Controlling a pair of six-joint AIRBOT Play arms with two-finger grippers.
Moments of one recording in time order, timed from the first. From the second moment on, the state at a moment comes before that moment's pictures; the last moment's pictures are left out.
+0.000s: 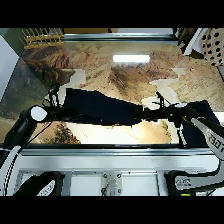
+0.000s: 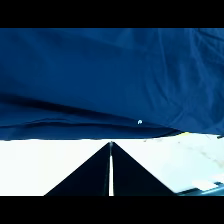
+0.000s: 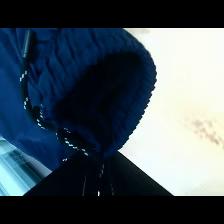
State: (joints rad) left arm -0.15 -1.01 0.76 1.07 -0.84 -1.57; right arm -0.10 -1.58 0.84 -0.46 1.03 0.89
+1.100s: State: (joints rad) left arm -0.67 -1.98 1.67 0.92 -0.88 -1.52; right arm -0.08 -1.35 1.52 -1.24 1.63 1.54
